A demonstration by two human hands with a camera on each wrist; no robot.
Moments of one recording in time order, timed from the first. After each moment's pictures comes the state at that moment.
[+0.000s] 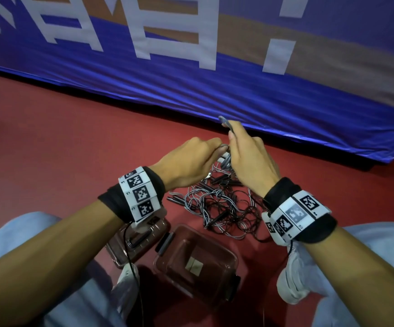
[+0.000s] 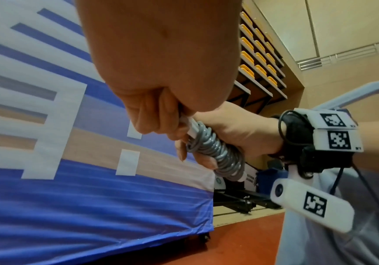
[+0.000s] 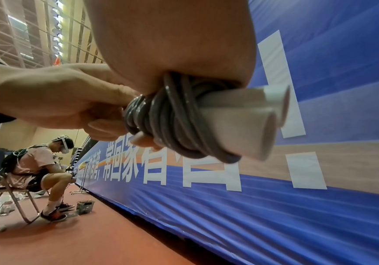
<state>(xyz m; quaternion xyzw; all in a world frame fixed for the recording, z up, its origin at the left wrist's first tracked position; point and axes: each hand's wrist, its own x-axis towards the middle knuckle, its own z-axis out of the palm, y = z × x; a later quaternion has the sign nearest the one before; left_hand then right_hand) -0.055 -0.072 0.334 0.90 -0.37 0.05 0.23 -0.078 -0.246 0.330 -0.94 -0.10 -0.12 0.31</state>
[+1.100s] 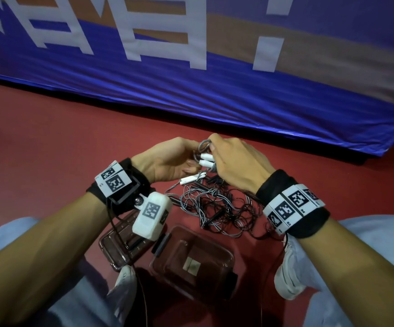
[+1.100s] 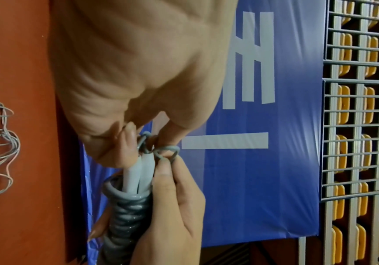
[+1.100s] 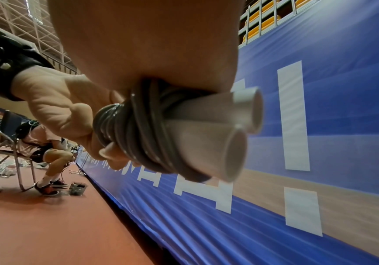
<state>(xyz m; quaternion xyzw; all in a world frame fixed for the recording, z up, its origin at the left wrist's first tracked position) -0.034 -0.076 0.335 0.55 0.04 -0.42 0.72 -0.078 -0.252 0.337 -0.96 -0.20 -0.05 0.17</state>
